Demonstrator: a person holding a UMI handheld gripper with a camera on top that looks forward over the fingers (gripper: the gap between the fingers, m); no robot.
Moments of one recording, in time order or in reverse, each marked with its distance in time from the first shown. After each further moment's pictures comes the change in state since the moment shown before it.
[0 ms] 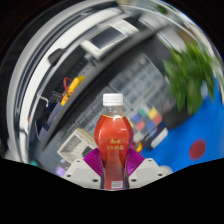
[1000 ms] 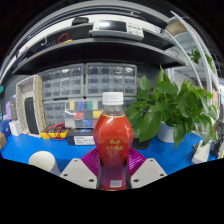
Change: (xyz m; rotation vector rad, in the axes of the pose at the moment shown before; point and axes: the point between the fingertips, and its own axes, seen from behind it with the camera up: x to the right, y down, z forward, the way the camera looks) arm 0.269 -0.028 0.001 0.102 0.292 -0.734
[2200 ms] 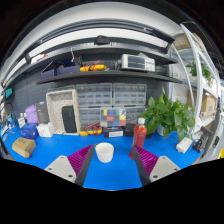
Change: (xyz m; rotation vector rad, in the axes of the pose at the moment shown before) arm -0.125 -0.072 -0.267 -0.083 -0.042 -0.009
